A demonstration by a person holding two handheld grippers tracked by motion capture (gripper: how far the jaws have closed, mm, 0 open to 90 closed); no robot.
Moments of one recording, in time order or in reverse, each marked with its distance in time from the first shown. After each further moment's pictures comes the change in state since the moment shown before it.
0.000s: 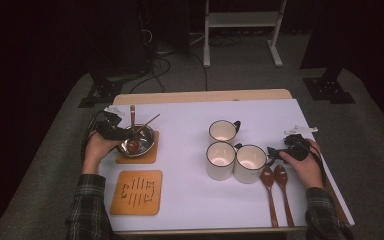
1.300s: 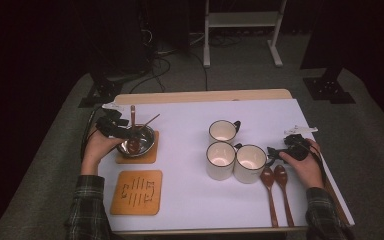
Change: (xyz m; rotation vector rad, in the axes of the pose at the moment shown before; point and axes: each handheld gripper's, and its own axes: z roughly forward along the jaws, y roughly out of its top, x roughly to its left) left arm -0.024 0.016 -0.018 -0.108 0.047 0.013; right arm 0.000 0.000 0.000 0.000 0.000 0.000
